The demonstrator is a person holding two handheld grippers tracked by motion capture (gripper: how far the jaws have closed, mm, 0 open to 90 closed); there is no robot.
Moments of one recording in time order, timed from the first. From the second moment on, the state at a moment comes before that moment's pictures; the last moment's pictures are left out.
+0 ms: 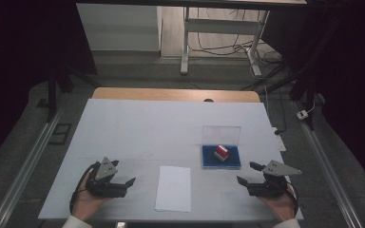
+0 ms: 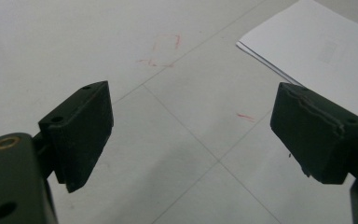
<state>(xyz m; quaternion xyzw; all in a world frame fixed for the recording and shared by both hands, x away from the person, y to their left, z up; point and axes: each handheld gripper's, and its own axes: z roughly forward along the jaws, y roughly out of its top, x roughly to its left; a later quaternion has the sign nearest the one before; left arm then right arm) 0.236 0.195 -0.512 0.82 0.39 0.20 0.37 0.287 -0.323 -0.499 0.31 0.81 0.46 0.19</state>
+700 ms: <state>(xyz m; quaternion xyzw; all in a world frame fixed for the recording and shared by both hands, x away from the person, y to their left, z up) 0.240 0.198 -0.508 0.82 0.38 0.20 0.37 0.285 -0.315 -0.492 0.31 0.82 0.45 0.19</state>
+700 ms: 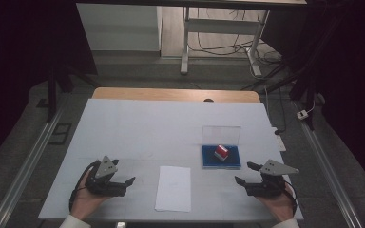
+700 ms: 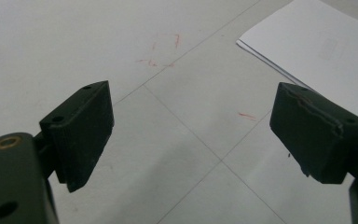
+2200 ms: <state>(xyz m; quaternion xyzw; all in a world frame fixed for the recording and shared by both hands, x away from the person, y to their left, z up) 0.244 0.200 -0.512 0.83 0.39 0.18 0.36 0.340 -0.263 -0.439 0.30 0.85 0.39 0.17</state>
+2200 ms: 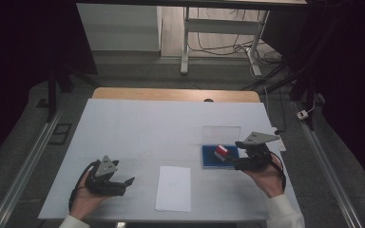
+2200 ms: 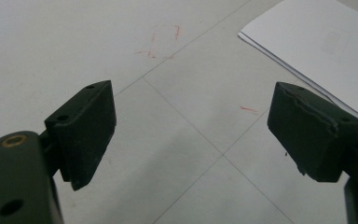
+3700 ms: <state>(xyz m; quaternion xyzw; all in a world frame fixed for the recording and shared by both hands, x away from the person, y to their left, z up) 0.243 0.199 -0.513 0.83 0.39 0.19 0.35 0.384 -0.238 -0.467 0.31 0.88 0.32 0.15</state>
